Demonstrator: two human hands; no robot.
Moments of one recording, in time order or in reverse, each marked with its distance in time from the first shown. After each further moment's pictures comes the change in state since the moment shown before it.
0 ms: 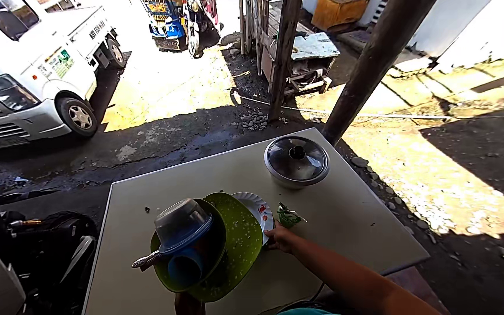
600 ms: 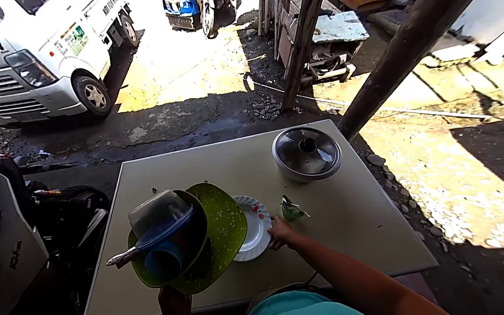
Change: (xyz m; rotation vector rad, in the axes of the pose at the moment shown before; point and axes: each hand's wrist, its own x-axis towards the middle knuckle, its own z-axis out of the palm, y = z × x) left_hand -0.023 0.024 0.002 0.029 0.175 0.162; right_hand -0.016 0.001 -0.004 -0.572 0.022 0.017
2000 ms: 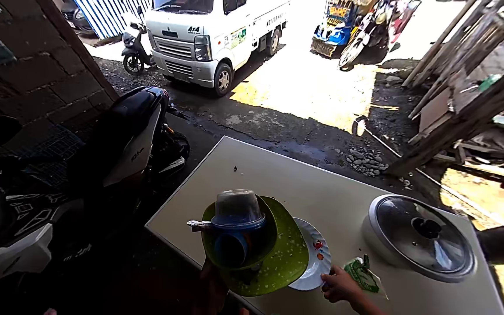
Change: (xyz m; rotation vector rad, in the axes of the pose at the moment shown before) left_hand -0.062 0.021 -0.016 -0.035 0.303 -0.079; right_hand 0.002 -0.018 -0.011 -0.379 -0.014 -0.060
